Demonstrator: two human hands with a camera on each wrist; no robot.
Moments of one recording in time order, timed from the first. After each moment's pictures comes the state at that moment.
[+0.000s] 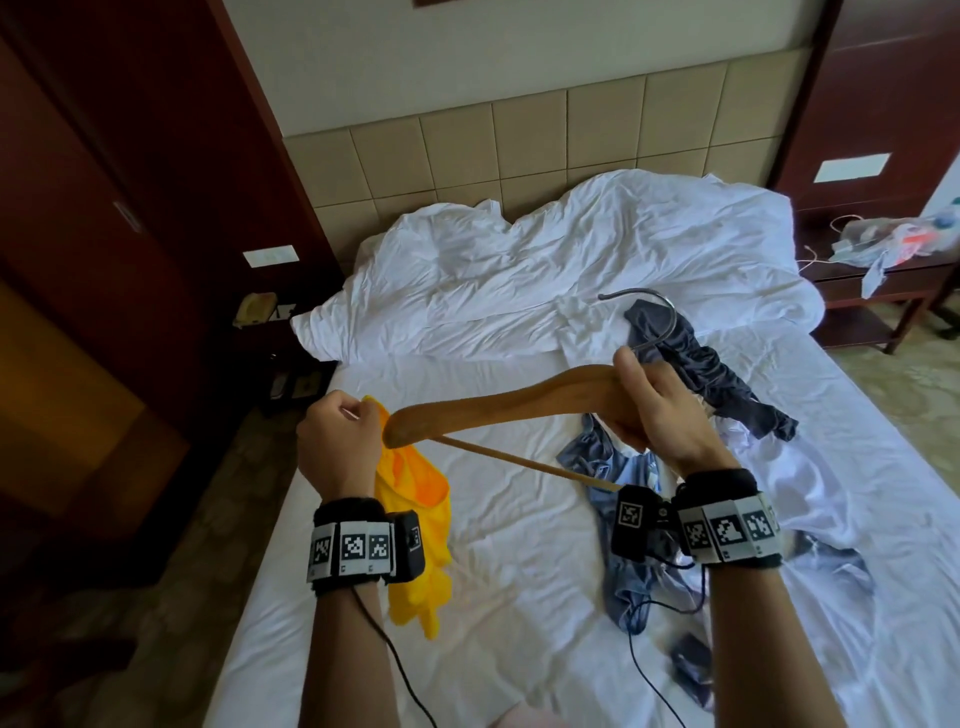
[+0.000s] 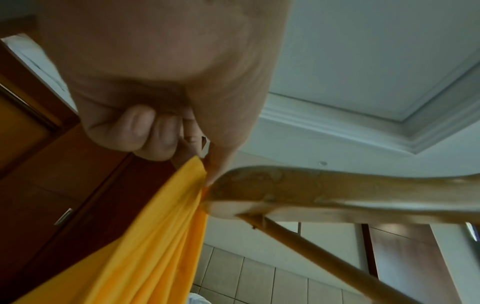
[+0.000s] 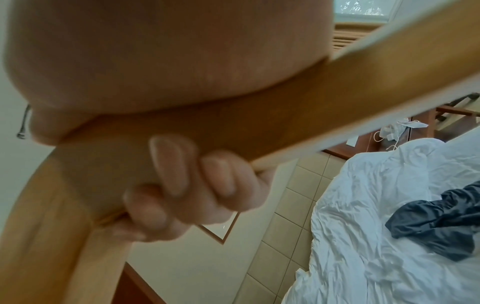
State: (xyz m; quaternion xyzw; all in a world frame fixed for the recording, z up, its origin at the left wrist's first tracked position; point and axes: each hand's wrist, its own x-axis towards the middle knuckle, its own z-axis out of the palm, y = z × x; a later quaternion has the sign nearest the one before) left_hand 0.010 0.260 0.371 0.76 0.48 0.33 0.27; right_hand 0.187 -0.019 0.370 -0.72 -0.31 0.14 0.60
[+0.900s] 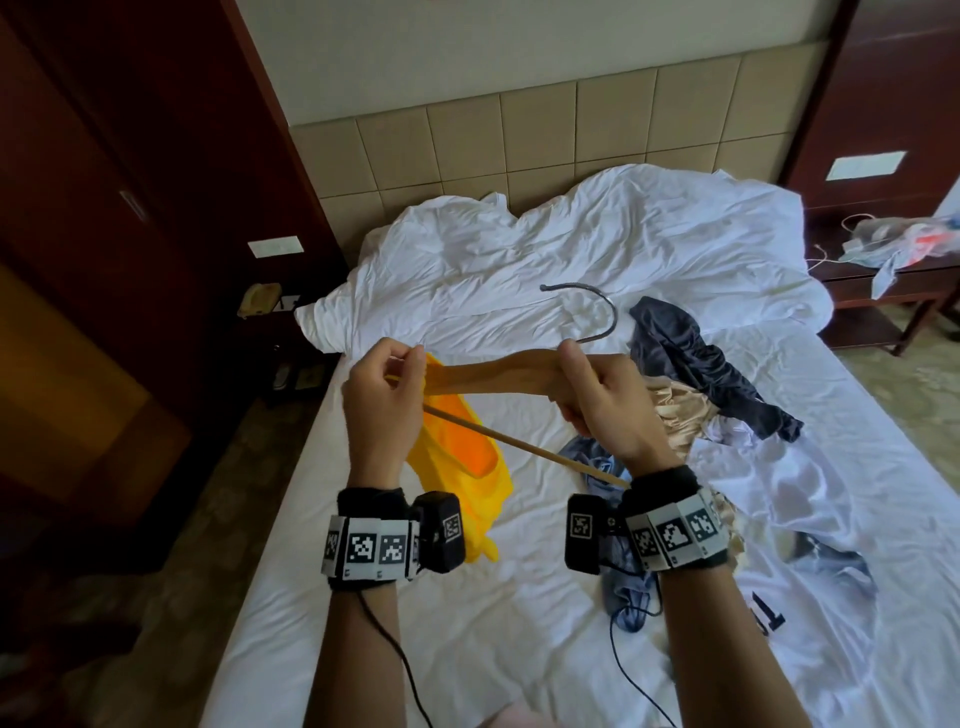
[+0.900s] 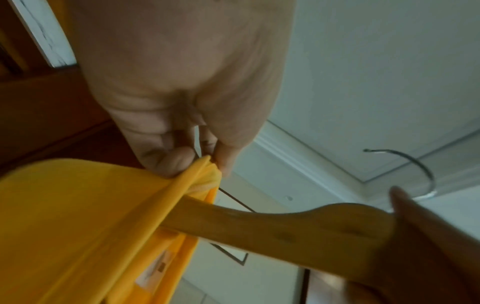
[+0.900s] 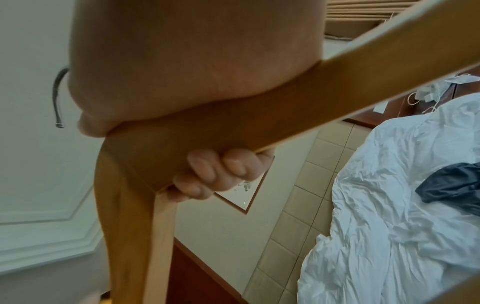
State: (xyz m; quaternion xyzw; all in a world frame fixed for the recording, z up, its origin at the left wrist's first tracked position) left_hand 0.032 0.224 0.405 0.80 0.28 0.37 0.39; right_hand 0.165 0.027 0.377 -0.70 -0.33 0.08 0.63
